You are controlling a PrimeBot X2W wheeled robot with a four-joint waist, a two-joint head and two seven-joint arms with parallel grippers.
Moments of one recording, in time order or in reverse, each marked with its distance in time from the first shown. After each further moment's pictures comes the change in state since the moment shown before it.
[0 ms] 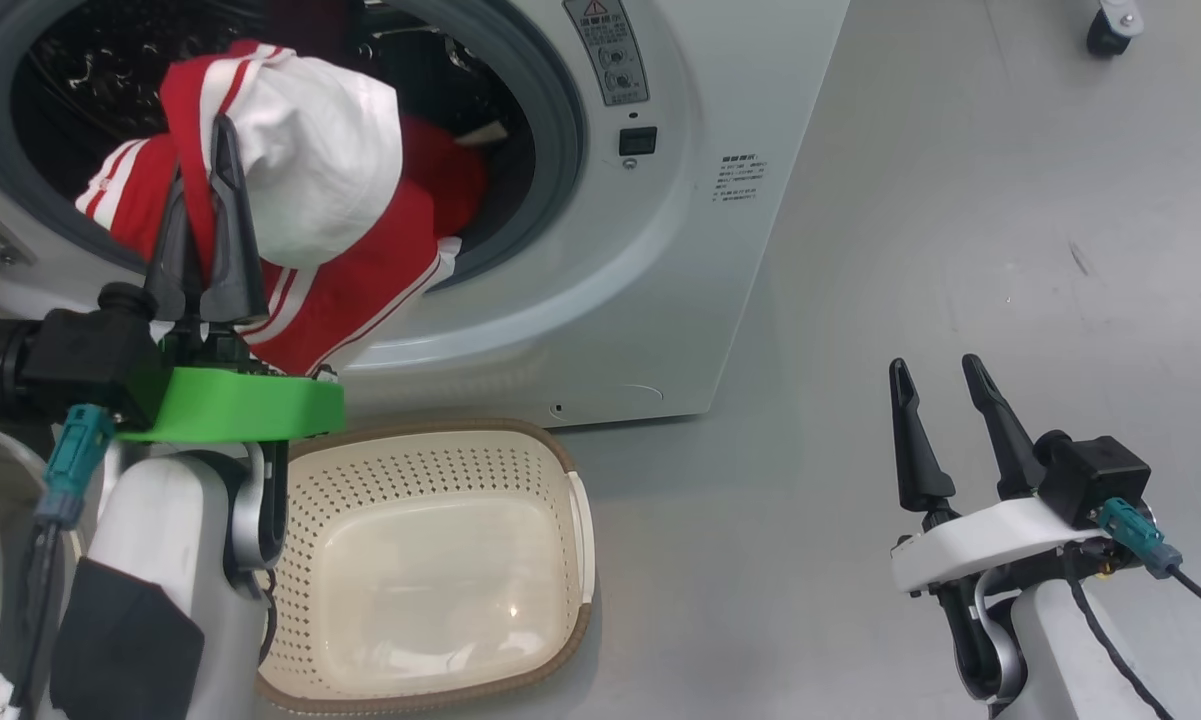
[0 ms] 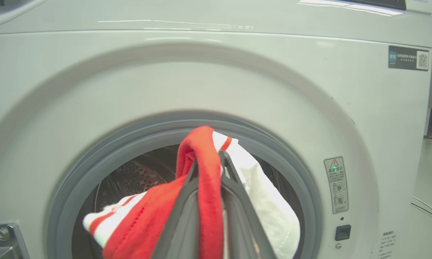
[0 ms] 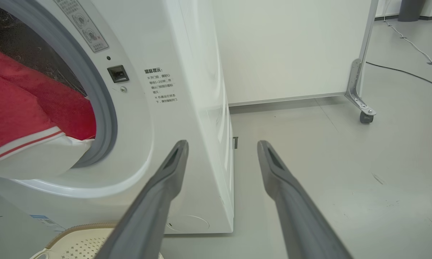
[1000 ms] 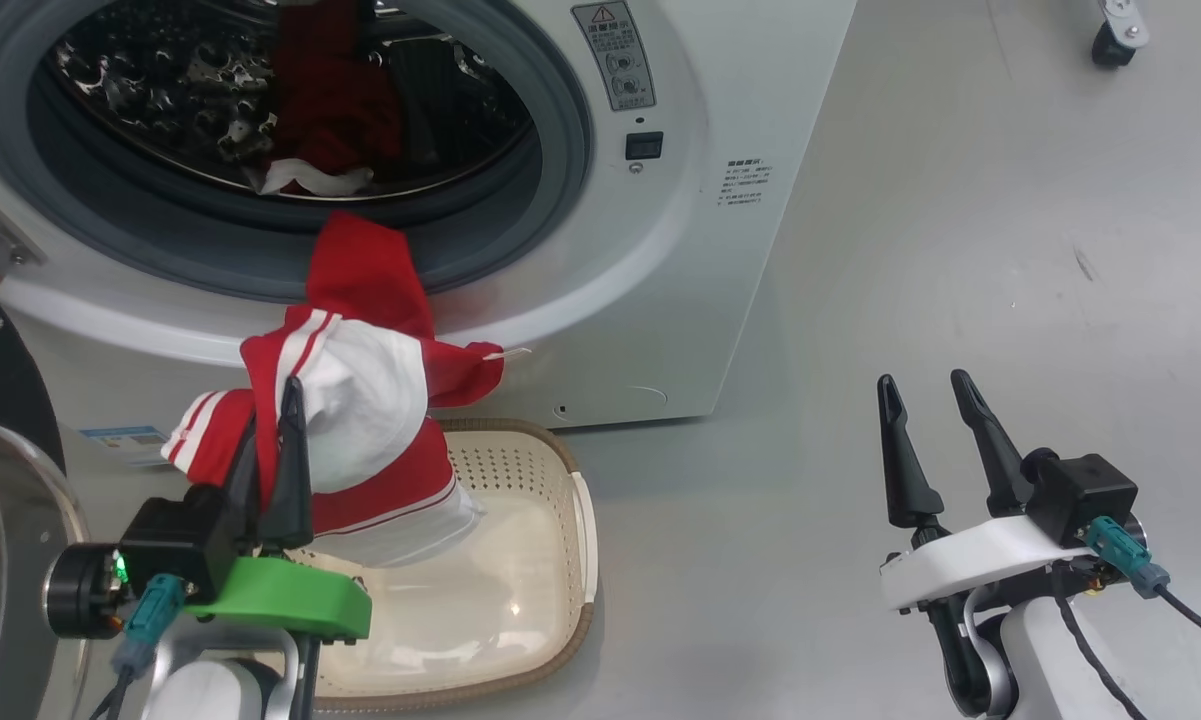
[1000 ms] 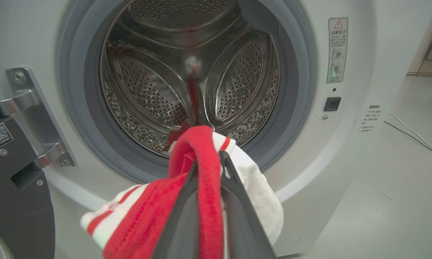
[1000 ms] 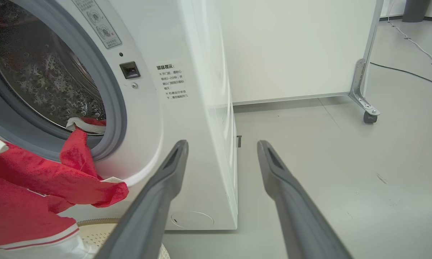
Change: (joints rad) left arm 0.349 0.004 -0.008 -0.103 0.007 0.028 0.125; right arm 0.044 0.000 0.032 -0.038 0.000 0.002 0.000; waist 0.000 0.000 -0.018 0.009
